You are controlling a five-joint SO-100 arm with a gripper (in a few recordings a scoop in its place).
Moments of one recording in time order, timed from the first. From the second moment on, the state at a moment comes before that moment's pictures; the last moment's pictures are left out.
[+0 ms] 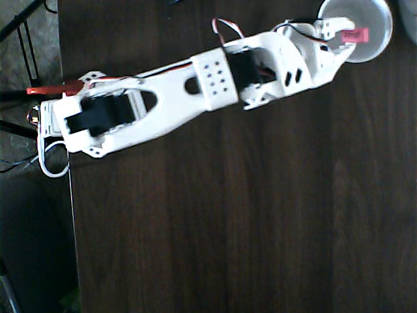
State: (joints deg) arm -17.5 99.2 102.4 27.6 -72.7
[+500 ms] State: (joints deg) arm -17.7 97.6 99.8 24.4 -70.6
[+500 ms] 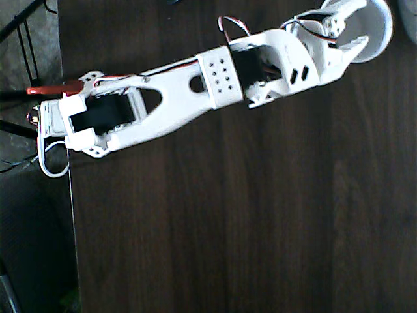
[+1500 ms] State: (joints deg) arm 5.2 187.6 163.5 69.5 -76.6
